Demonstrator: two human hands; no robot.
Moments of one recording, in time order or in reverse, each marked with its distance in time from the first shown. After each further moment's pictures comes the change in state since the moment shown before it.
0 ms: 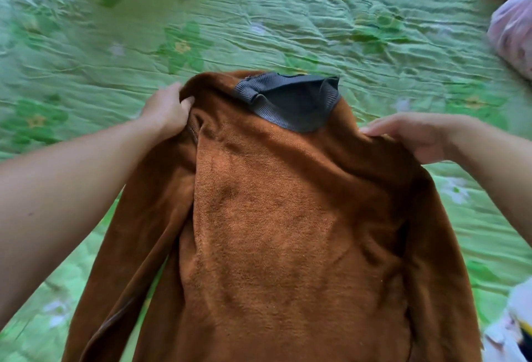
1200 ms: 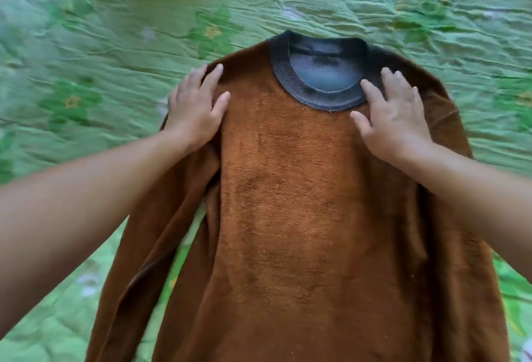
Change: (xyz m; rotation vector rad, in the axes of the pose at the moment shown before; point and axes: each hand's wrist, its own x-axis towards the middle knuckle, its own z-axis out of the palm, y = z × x) left_hand -0.040 -0.015 0.013 0.049 0.124 0.213; right_hand 0.053 -0.009 0.089 -1.145 1.003 -0.532
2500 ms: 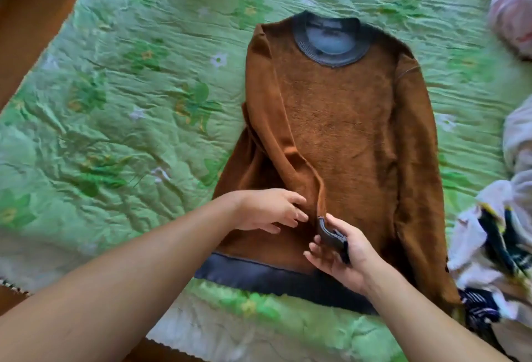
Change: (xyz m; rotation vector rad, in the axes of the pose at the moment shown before) left_hand -0.333 0.105 -0.049 -0.842 -1.183 -0.345; right_hand -0.388 -0.117 -0.001 1.768 -0.651 1.165
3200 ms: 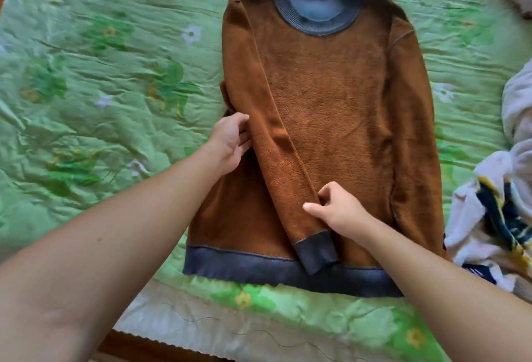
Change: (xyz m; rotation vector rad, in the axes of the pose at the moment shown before) left_hand 0.071 0.014 -0.082 -0.888 0.635 0.326; right_hand 0.047 -0.035 -0.008 -1.242 0.196 -0.390
